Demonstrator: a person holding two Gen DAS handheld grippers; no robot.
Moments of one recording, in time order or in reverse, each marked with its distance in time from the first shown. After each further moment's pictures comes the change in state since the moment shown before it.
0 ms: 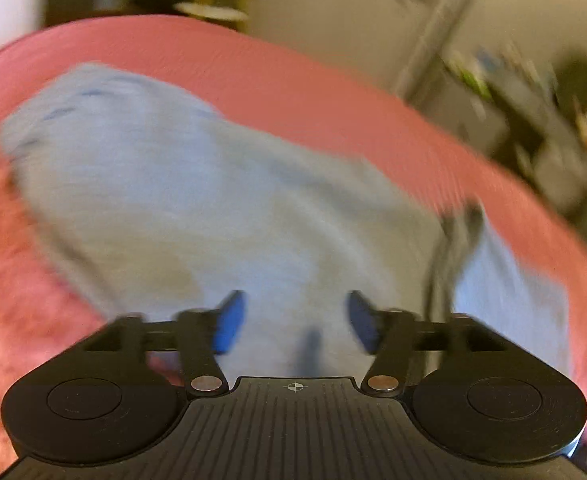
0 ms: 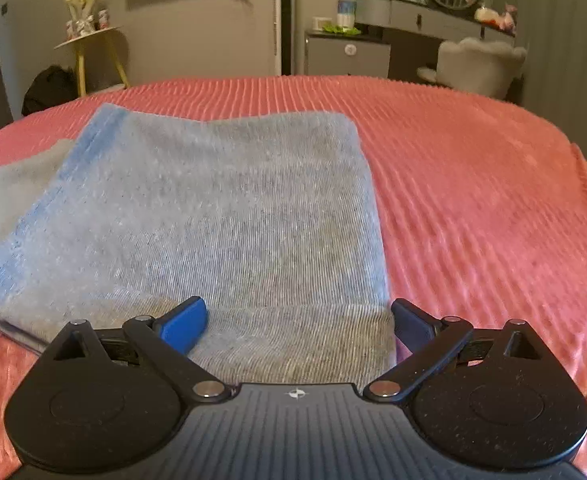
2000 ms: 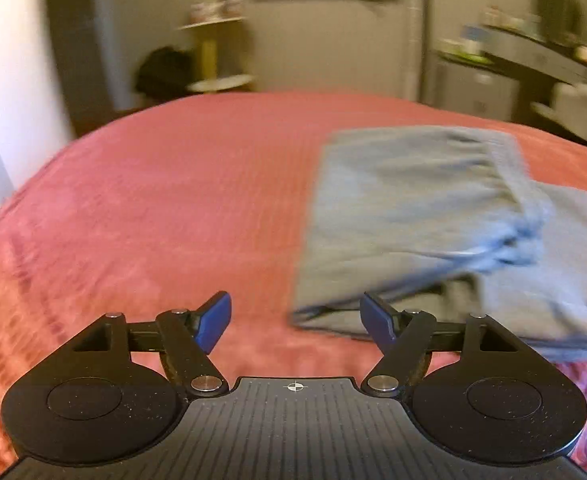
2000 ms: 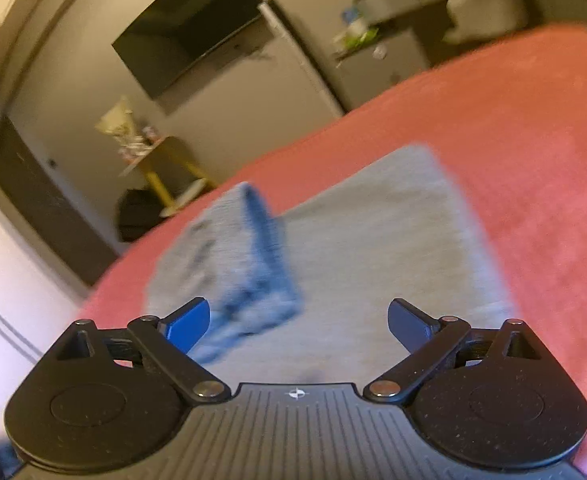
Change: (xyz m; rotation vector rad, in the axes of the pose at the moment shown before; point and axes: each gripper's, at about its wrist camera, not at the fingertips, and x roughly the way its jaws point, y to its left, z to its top) left arm -0.044 -0.077 -0.064 0.326 -0.115 0.249; right arm -0.027 -0.003 0.034 0.434 -0.036 0.478
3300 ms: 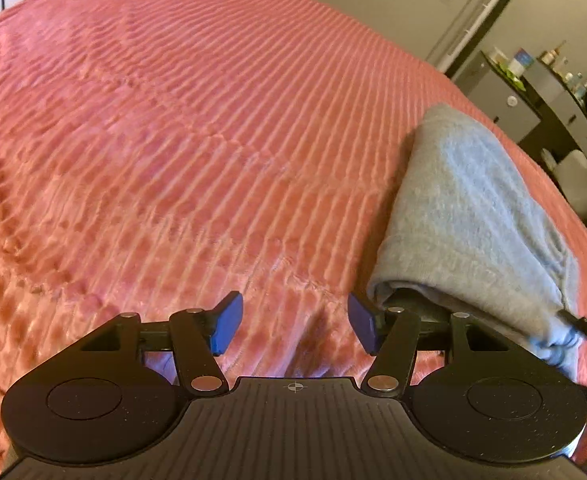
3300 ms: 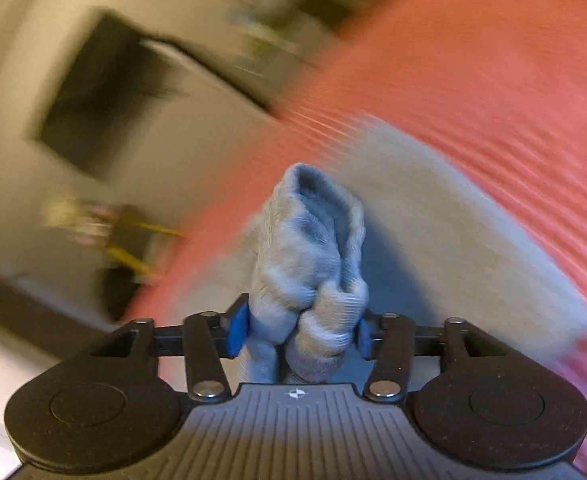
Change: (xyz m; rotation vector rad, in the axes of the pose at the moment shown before) left arm 0.038 0.055 -0.024 -0.359 0.257 -0.199; right arm 0.029 -0.058 0.006 0.487 0.019 -0.215
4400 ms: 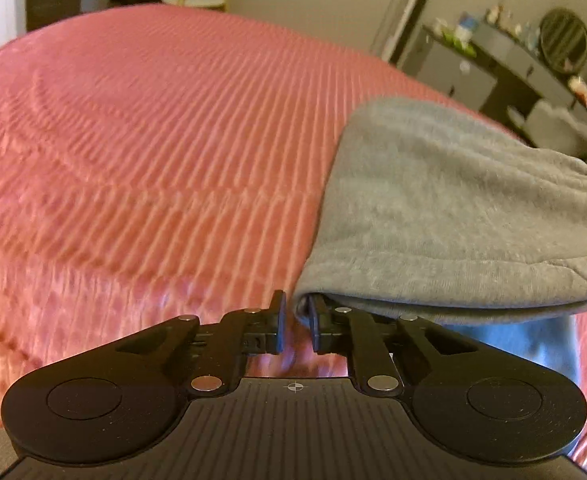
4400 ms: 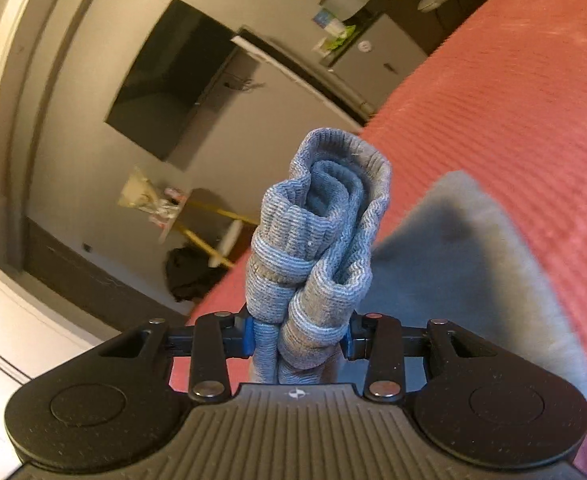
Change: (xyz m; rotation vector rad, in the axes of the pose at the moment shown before) left arm 0.018 -0.073 -0.003 0.210 -0.017 -0.017; right arm -0.068 0.043 0.034 -0.285 -0.054 0.272
